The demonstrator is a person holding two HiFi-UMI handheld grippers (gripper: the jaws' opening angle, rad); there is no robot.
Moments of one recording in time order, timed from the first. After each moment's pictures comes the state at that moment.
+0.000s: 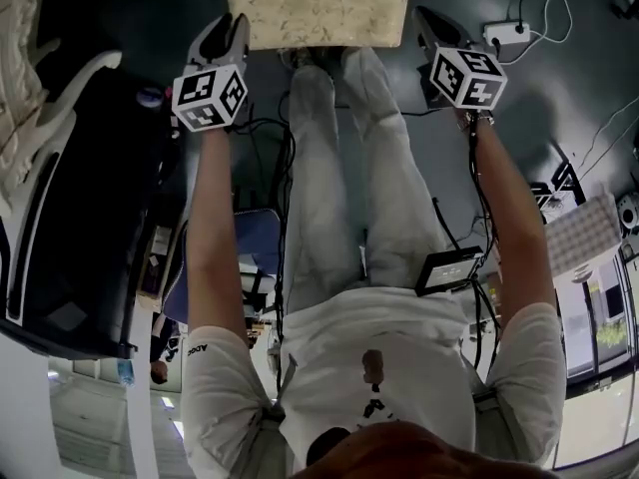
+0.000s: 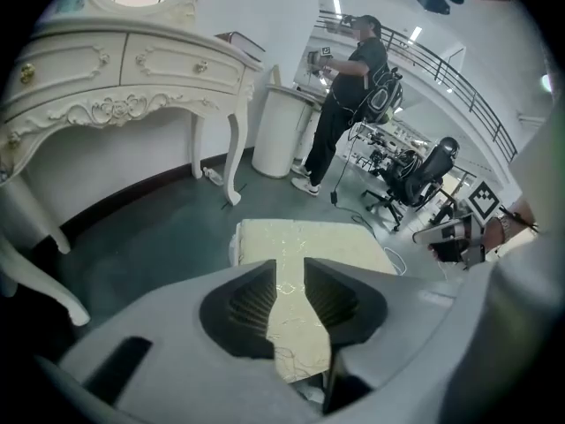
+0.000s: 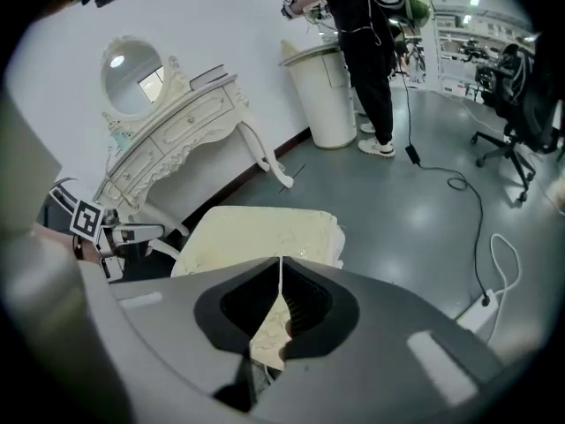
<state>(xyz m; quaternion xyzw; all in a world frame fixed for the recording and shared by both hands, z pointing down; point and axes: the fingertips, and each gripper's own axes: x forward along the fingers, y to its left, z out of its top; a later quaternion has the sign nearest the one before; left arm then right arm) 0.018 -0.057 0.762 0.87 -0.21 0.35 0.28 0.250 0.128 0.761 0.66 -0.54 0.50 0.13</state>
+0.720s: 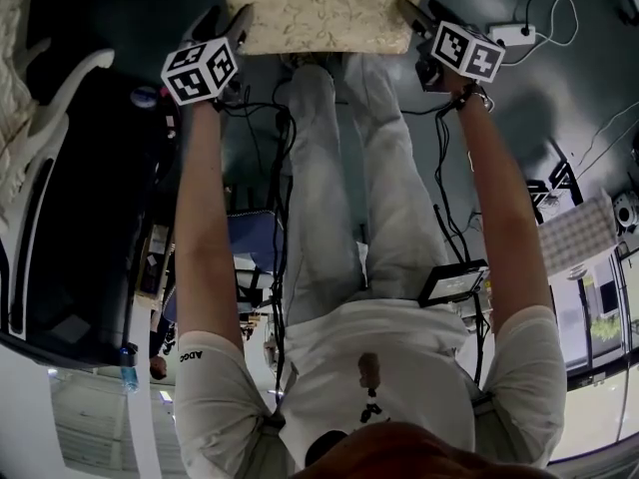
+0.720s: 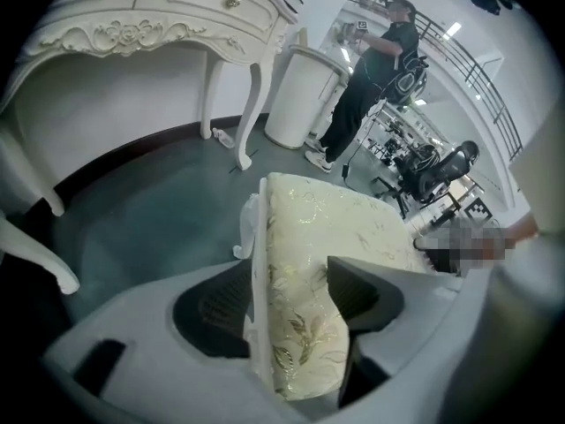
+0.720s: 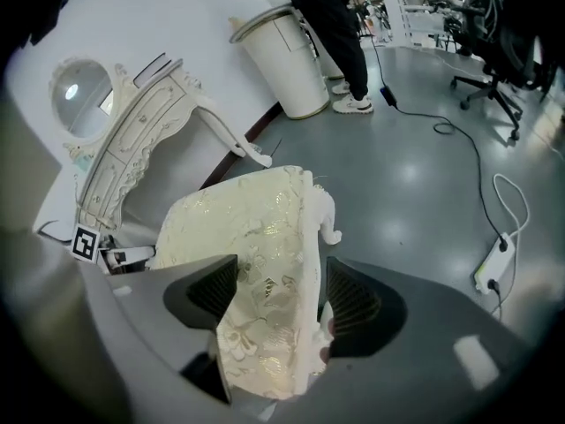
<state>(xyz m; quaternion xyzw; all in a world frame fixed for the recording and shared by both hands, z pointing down) 0.003 -0.072 0.851 0.81 -0.21 0.41 0.36 0.259 0.131 0.855 0.65 -0.46 0.60 0.08</state>
